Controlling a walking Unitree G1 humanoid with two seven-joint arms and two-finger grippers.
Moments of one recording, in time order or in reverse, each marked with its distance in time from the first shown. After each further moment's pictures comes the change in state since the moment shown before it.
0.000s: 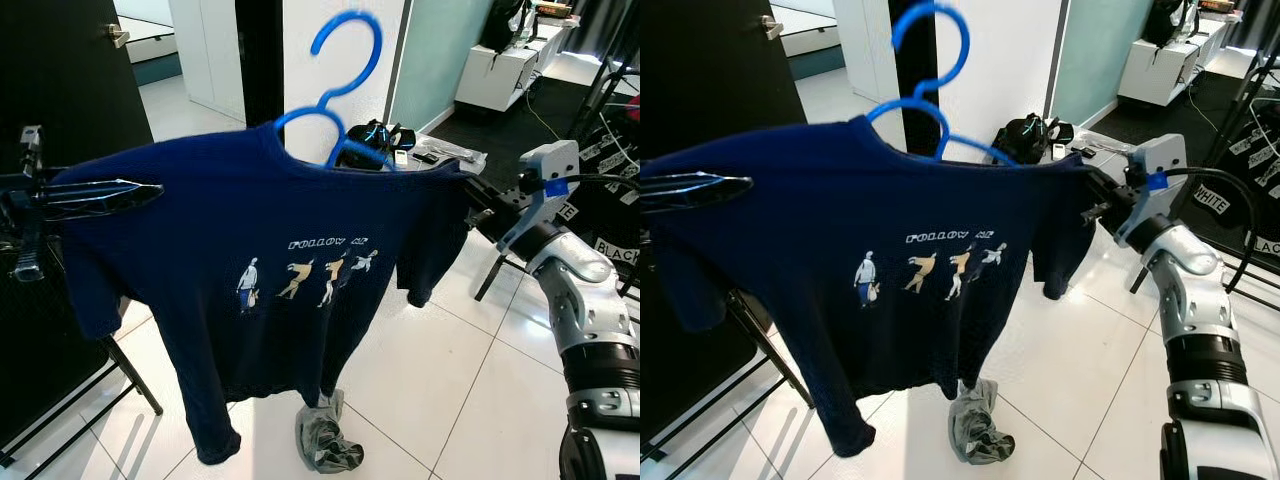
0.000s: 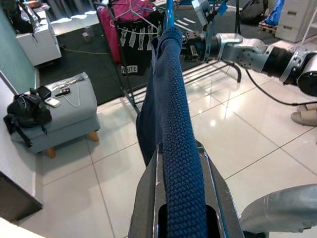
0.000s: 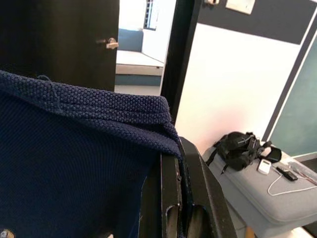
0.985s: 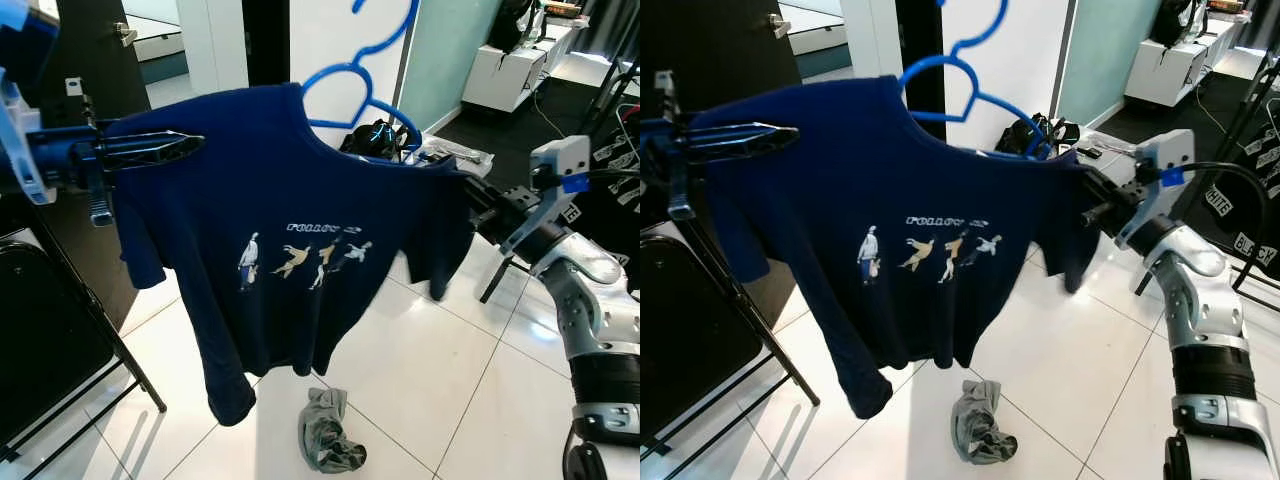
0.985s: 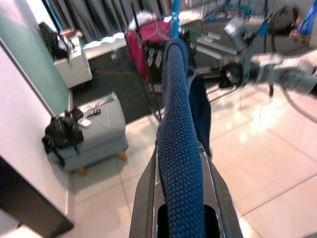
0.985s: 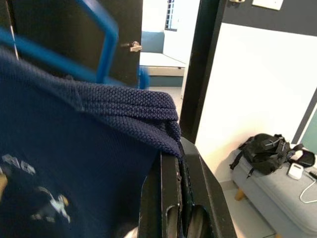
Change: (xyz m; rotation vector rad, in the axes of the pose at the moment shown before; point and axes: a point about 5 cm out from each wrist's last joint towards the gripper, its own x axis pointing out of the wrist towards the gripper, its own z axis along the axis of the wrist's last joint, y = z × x) left arm 0.032 0.017 0.015 0.076 -0.109 0.101; right arm -0.006 0.012 0.005 0.053 0.009 0.080
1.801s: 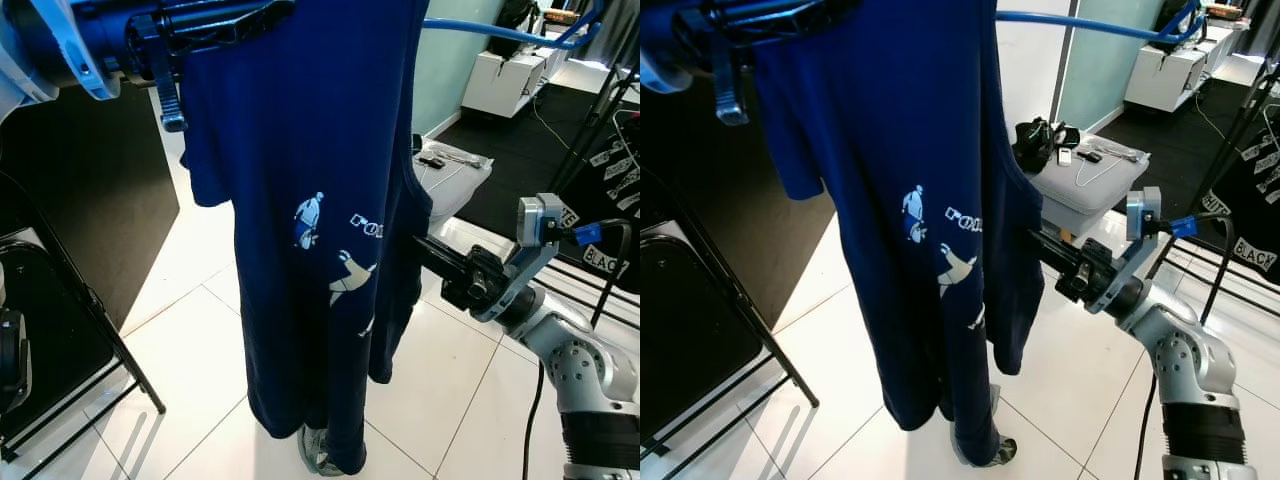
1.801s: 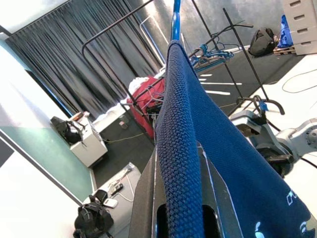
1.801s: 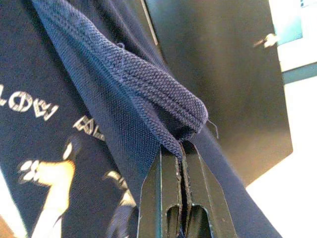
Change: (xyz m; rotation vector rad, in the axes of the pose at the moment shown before) left arm 0.063 -0.011 0.074 0.289 -0.248 -0.111; right arm -0.025 0.060 -0.017 0.565 -0.083 0.454
